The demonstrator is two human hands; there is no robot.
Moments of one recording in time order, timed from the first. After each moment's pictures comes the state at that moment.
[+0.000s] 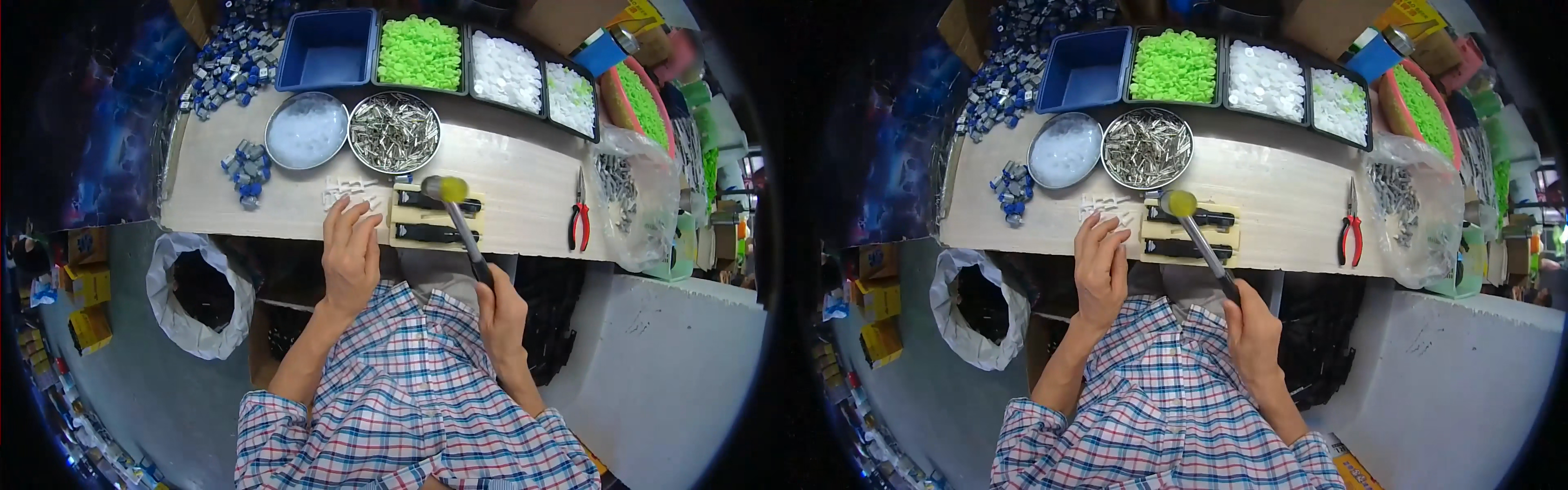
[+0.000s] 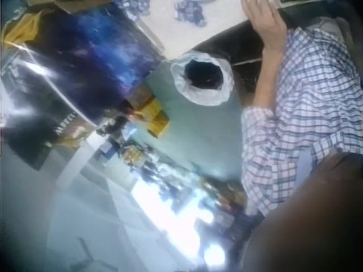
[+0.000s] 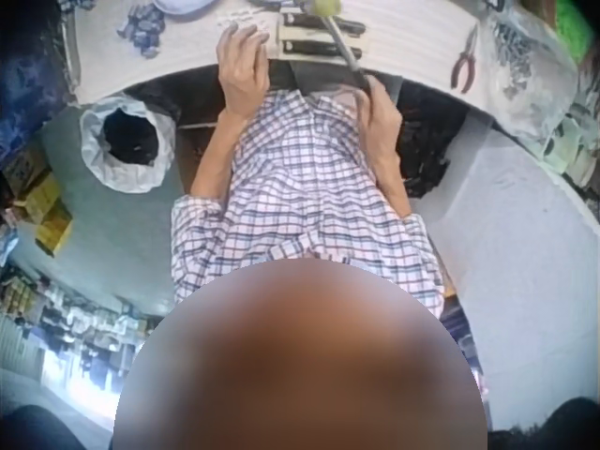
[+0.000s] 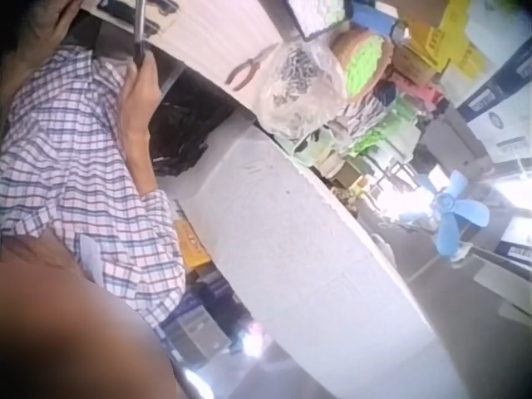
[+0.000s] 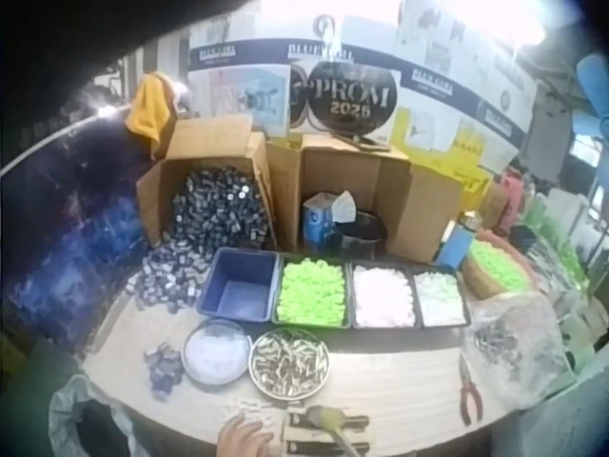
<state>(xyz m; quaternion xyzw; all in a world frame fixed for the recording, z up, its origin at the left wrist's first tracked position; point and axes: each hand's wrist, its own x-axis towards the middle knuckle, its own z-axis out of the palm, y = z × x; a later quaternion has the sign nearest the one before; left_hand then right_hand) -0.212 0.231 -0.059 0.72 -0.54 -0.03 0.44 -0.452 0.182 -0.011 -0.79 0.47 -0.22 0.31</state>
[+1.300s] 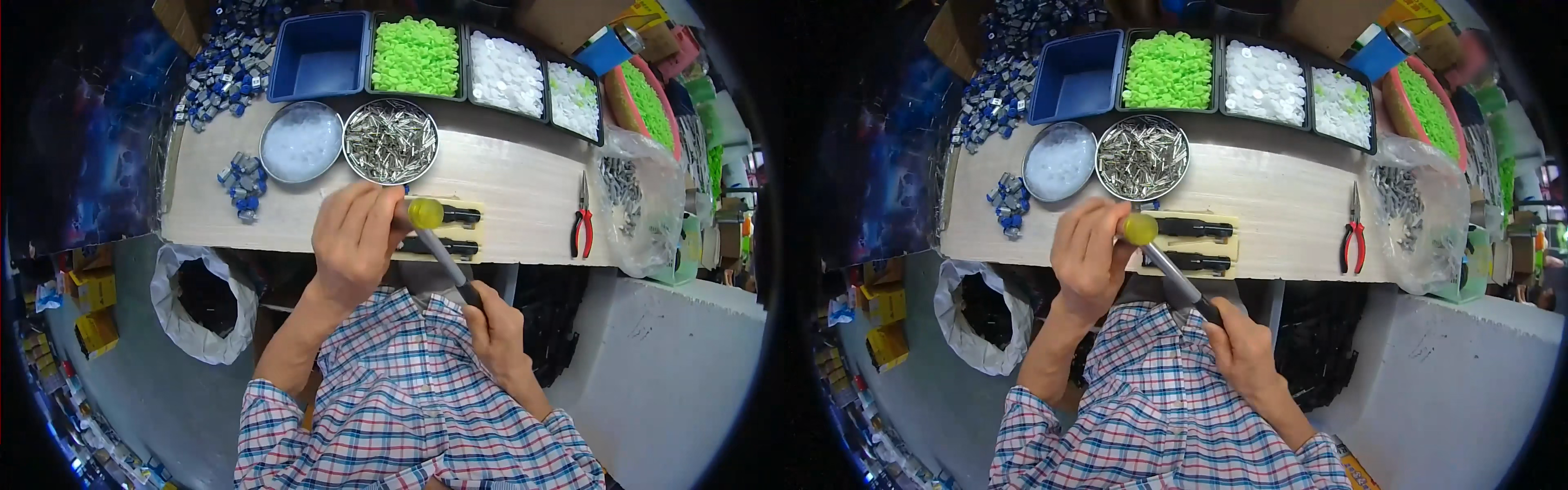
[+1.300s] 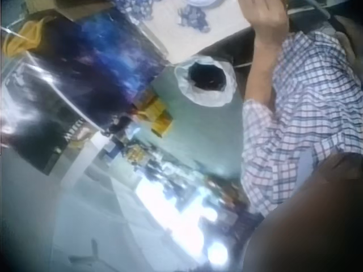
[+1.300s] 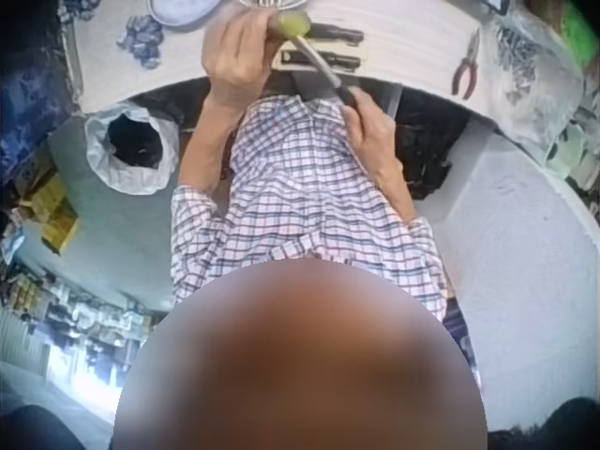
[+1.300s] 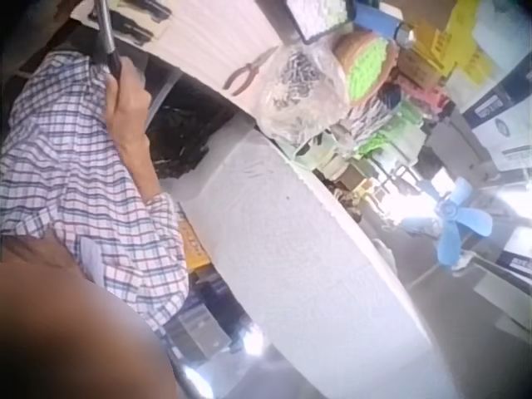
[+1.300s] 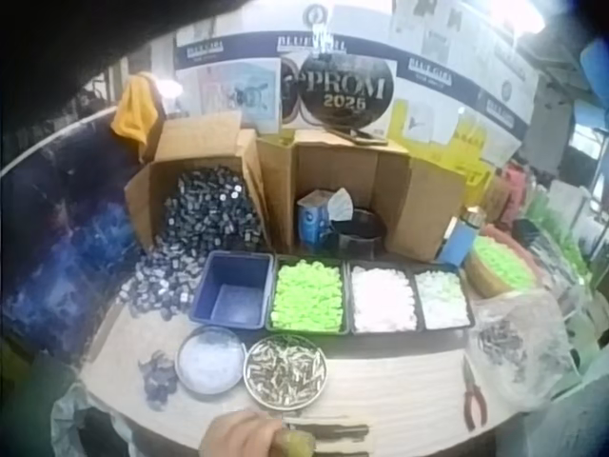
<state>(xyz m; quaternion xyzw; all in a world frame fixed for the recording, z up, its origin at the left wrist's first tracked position) -0.190 0.183 -0.003 0.62 -0.66 0.11 0.41 -0.442 0.170 0.014 -0.78 0.41 -0.16 0.44</state>
